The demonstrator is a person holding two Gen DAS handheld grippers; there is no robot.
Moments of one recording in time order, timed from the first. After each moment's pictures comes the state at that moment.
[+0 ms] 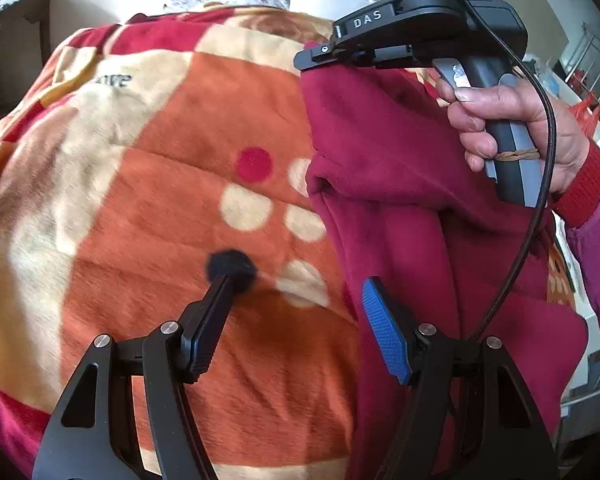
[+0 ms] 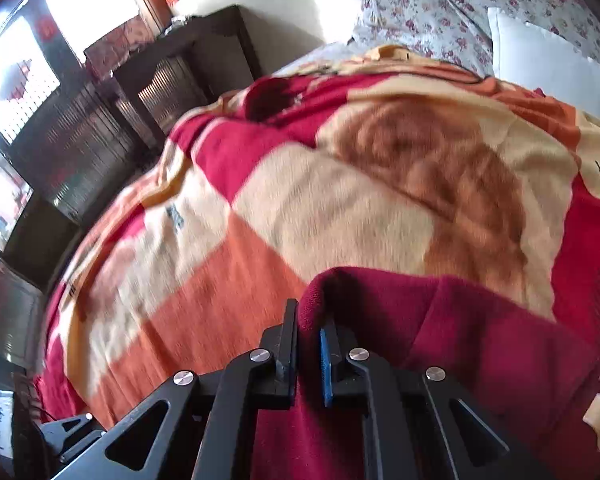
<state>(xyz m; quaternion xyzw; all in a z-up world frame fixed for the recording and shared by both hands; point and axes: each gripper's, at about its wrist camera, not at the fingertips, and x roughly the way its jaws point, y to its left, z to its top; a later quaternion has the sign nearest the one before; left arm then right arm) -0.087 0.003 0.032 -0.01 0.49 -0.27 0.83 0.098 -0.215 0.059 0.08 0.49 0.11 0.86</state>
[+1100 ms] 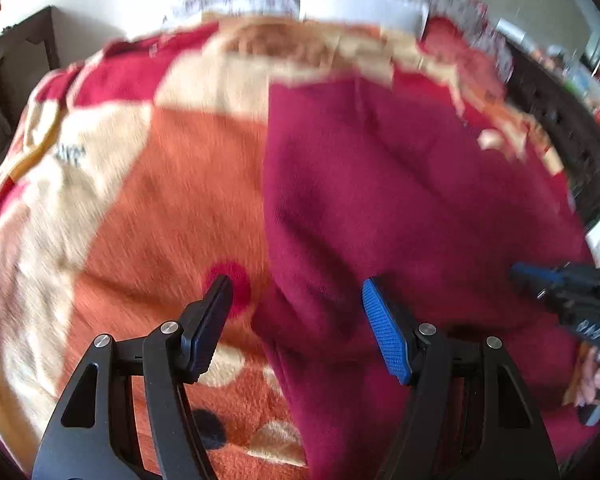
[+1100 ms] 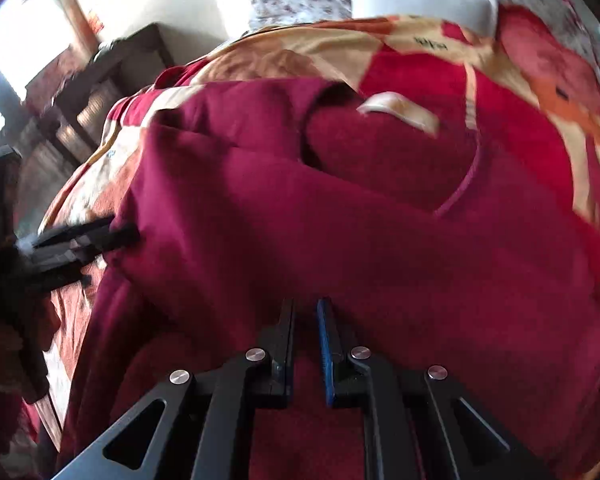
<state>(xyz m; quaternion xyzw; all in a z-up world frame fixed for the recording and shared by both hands) -0.017 -0.060 0.027 0.03 0.50 -0.22 0.84 -0.097 -0.312 0.033 0.13 0.50 -0.02 0.86</state>
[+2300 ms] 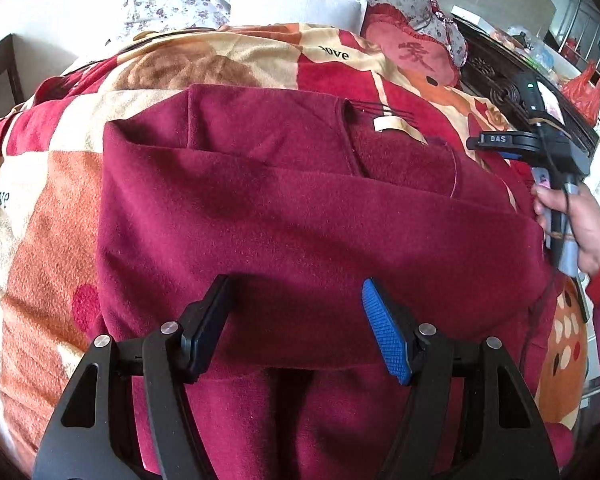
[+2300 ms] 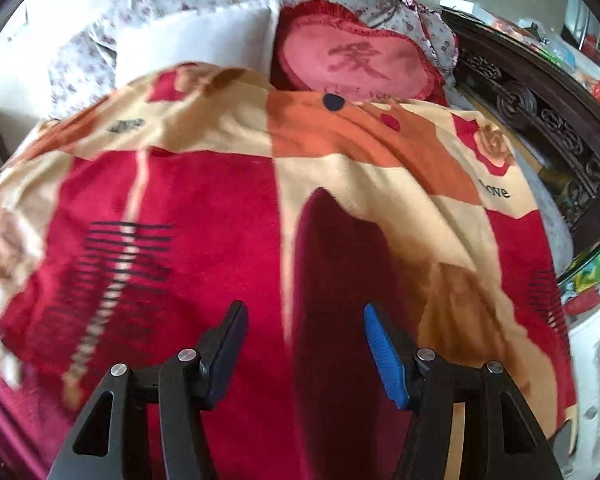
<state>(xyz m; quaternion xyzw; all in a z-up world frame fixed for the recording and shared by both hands) -0.049 -0.146 0.049 0.04 0.47 -0.28 0.84 -0.076 -0.541 0.053 0.12 0.47 -0.33 0.81</state>
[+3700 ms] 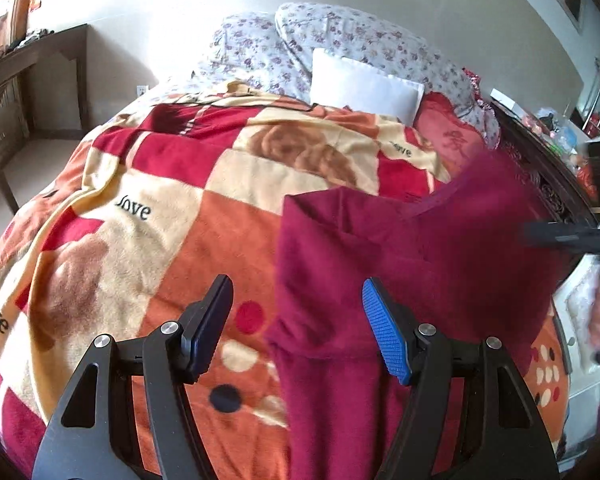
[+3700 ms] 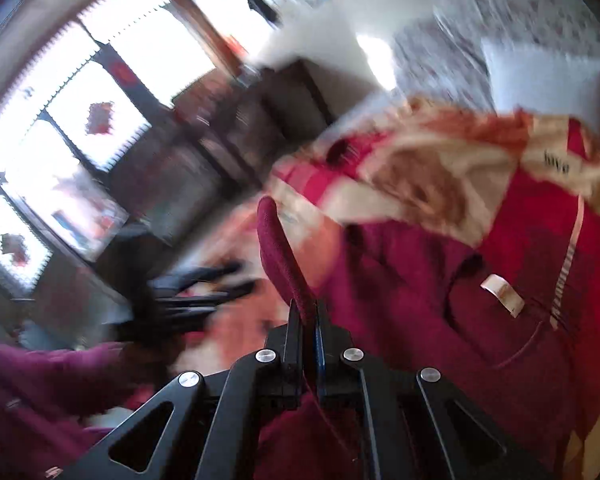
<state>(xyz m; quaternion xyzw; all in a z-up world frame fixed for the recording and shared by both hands) -0.049 -0.016 0.121 -0.04 0.41 -0.21 0.89 -0.065 -0.302 0.160 0.16 0.43 0.22 0.86</state>
